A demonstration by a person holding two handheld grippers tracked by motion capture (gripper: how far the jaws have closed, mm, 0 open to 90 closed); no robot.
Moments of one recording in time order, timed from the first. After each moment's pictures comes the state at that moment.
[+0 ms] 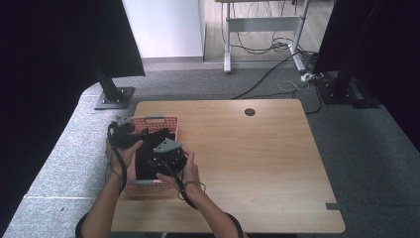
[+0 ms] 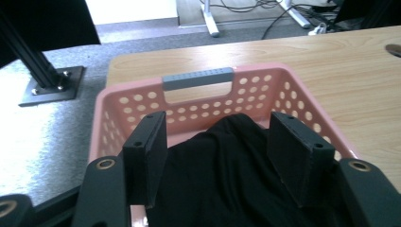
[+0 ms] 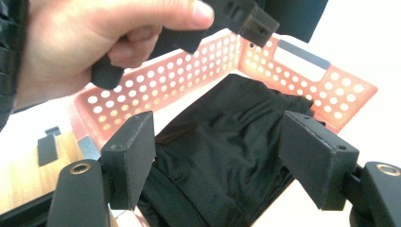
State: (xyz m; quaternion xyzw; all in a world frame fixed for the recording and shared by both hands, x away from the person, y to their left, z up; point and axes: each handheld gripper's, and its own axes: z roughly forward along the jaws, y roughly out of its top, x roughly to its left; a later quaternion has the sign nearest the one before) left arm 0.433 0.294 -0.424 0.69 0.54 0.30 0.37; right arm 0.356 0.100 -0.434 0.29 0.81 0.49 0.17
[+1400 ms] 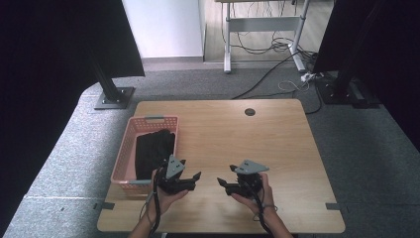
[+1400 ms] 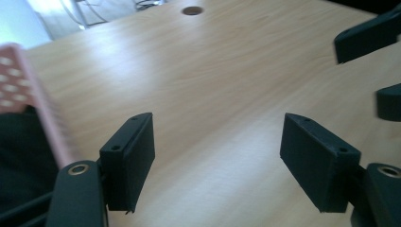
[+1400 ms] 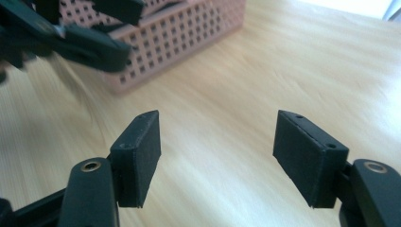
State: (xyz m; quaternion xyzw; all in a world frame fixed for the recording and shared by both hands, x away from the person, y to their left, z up) left arm 0.308 0.150 -0.469 0.80 0.35 0.24 0.43; right arm 0.303 -0.118 -0.489 0.34 0.79 0.49 0.16
